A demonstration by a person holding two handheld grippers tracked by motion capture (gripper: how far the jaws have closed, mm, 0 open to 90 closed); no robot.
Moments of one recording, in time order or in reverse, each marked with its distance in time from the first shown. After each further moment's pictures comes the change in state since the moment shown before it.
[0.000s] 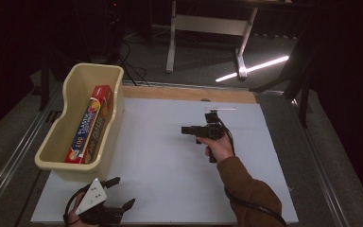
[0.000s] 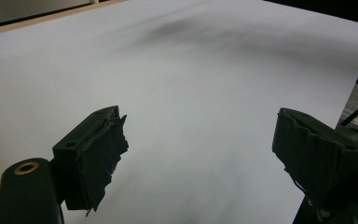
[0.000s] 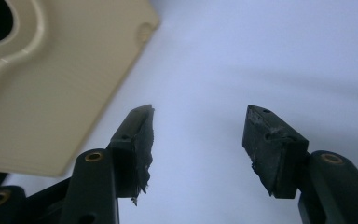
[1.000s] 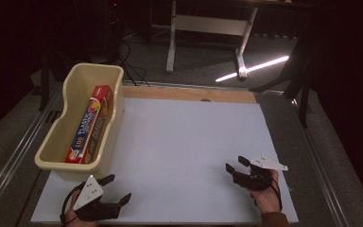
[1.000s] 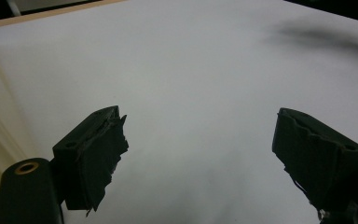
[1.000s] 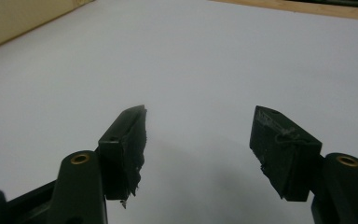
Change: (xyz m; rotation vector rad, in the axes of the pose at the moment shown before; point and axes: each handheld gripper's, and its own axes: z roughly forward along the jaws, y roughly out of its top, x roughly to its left) left arm 0.009 -0.002 -0.003 0.009 0.076 -0.062; right arm -0.042 -0.143 -0.117 -0.234 -0.295 -0.352
